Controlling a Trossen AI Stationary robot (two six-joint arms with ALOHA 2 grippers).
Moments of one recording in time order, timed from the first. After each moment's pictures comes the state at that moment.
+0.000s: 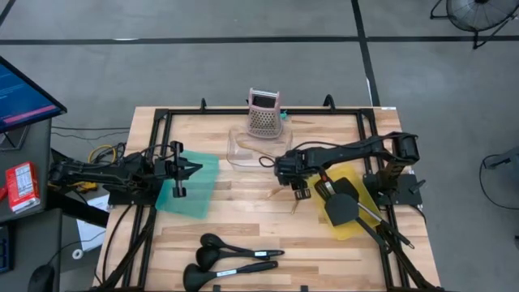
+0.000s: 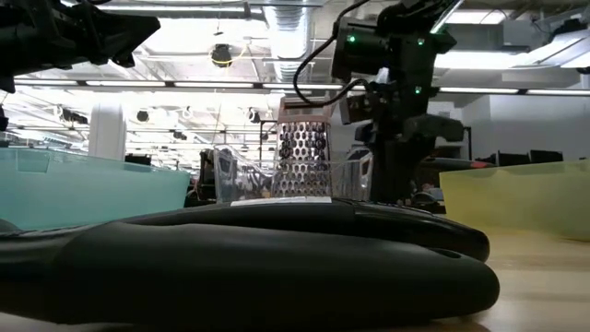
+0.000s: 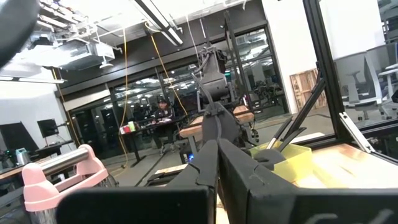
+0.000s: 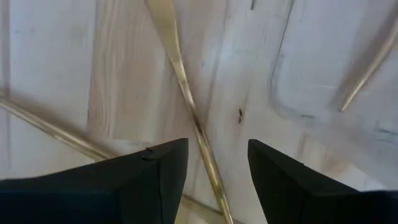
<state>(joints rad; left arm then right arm) -0.03 0.25 0.01 0.53 -0.08 0.30 -0.03 1.81 1.14 -0.75 0.12 -0.24</state>
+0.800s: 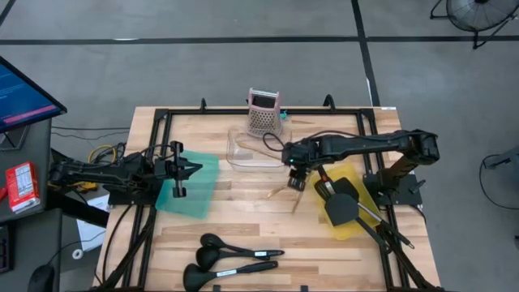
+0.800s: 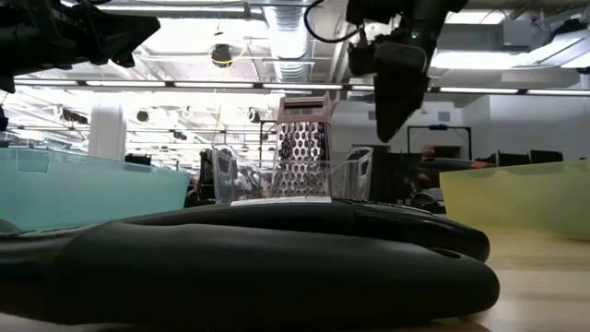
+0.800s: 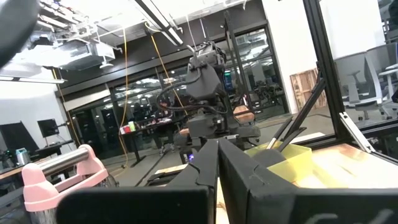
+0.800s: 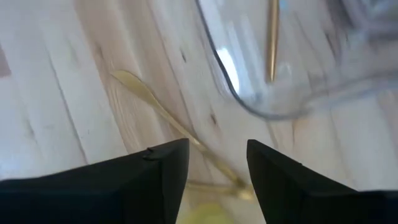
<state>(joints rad) -0.03 0.25 0.01 0.53 -0.08 0.30 -0.05 1.59 1.22 -0.86 0.13 0.27</state>
